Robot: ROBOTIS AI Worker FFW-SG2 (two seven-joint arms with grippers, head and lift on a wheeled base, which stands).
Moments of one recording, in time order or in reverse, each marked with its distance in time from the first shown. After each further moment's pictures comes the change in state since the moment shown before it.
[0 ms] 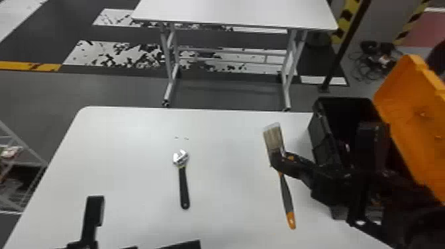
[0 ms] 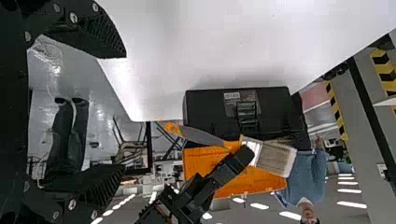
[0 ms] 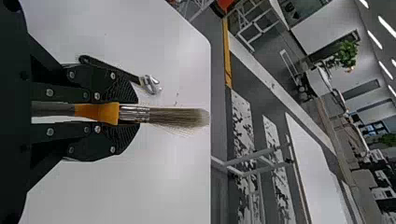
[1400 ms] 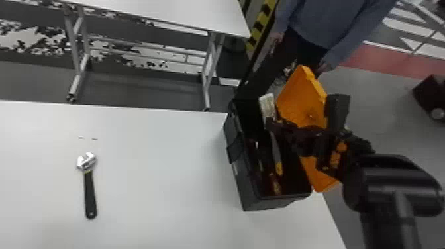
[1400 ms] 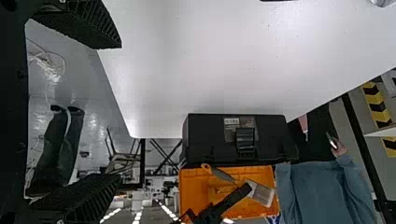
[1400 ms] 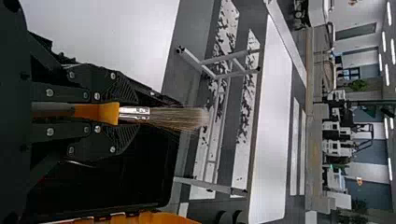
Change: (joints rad) left arm 0.053 0.000 0.058 0.000 -0.025 0.000 0.009; right arm -0.203 -0.252 -0.245 0.350 0.055 -0.249 0.047
